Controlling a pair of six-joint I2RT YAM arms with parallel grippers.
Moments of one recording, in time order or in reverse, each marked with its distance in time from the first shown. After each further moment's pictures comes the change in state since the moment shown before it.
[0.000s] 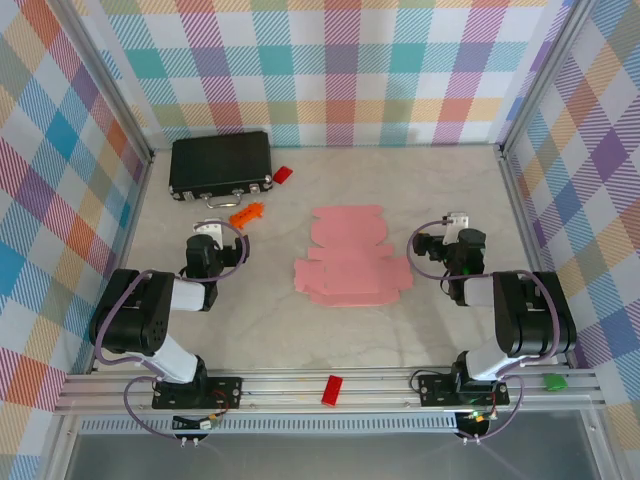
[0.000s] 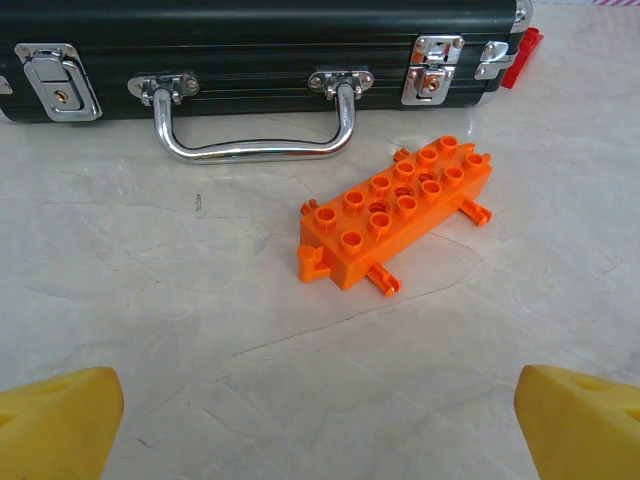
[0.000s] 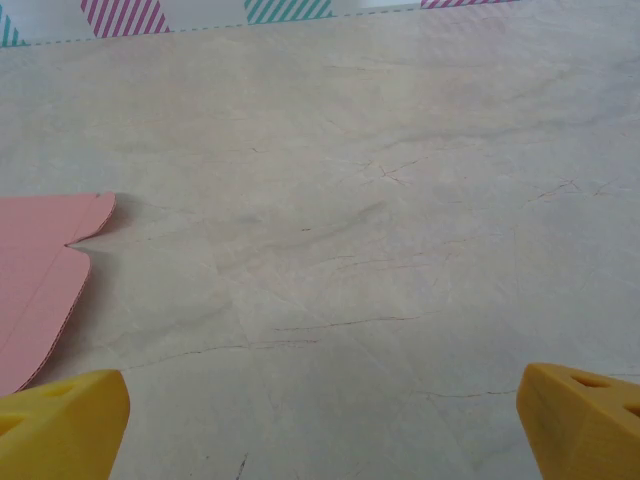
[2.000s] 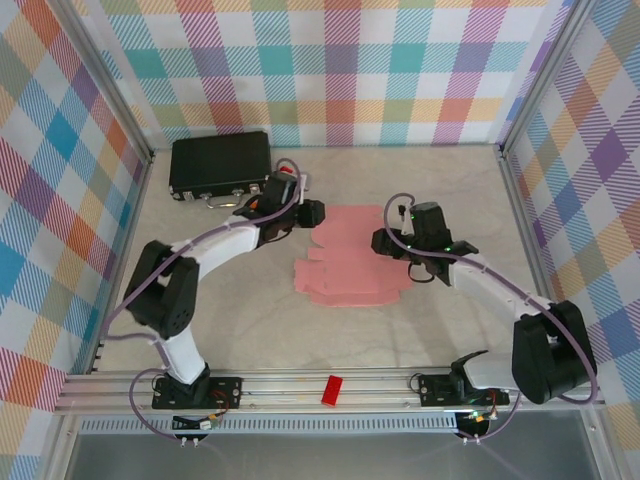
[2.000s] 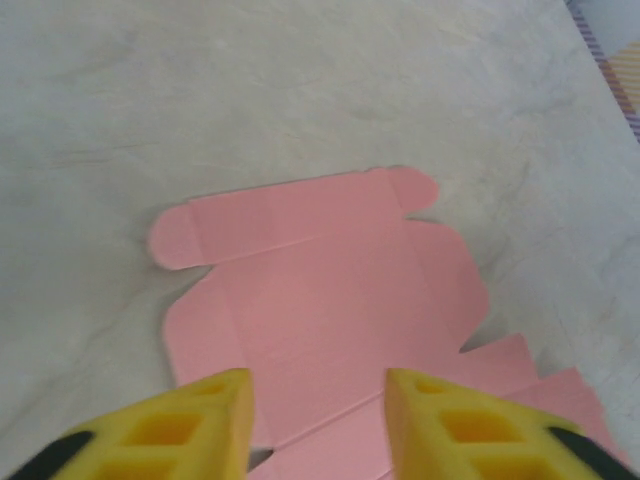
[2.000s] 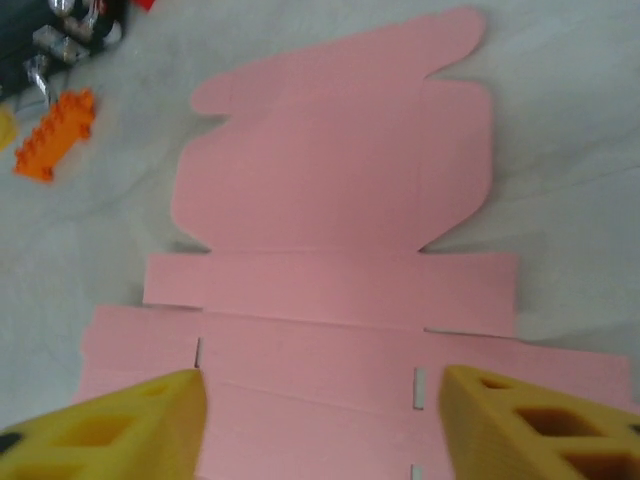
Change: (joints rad) left arm -0.439 0.227 0.870 -0.879 0.242 -0.348; right arm 0.408 -0.209 0.391 -0.956 -0.088 0.453
